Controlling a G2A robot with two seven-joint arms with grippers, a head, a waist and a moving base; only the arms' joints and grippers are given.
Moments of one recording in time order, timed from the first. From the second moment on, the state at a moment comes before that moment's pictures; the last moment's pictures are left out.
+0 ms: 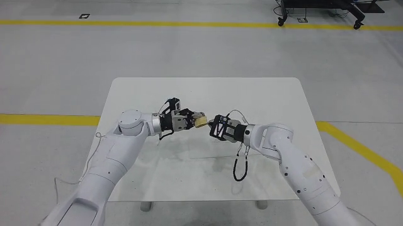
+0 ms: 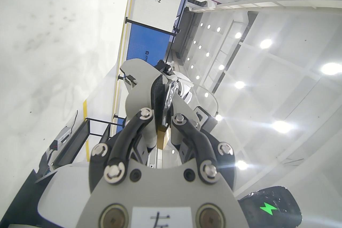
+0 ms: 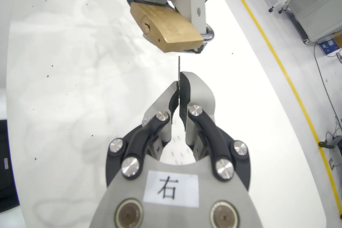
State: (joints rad) left arm 0.88 -1.28 -1.00 -0.94 -0.62 0.11 -1.16; right arm -1.24 -1.20 1.09 -1.60 -1.49 -0.71 0.29
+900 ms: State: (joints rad) left arm 0.88 -1.28 -0.97 -0.96 -0.55 0.12 -1.13; right arm -1.27 -1.17 1.14 -1.65 -1.53 -0.73 0.20
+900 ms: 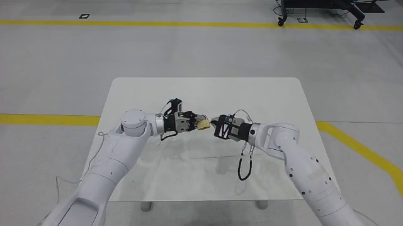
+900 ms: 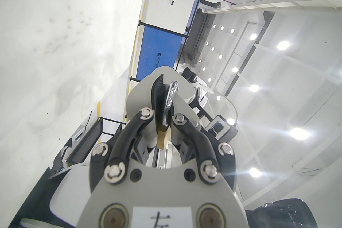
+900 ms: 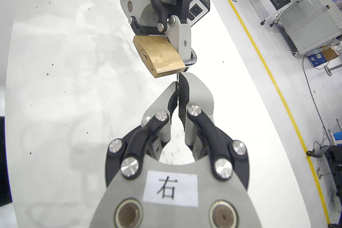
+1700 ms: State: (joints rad) left arm 0.81 -1.32 -0.90 -0.88 -0.53 0.41 -0.89; right arm -1.38 -1.12 0.99 -1.92 -2.36 -0.64 0.22
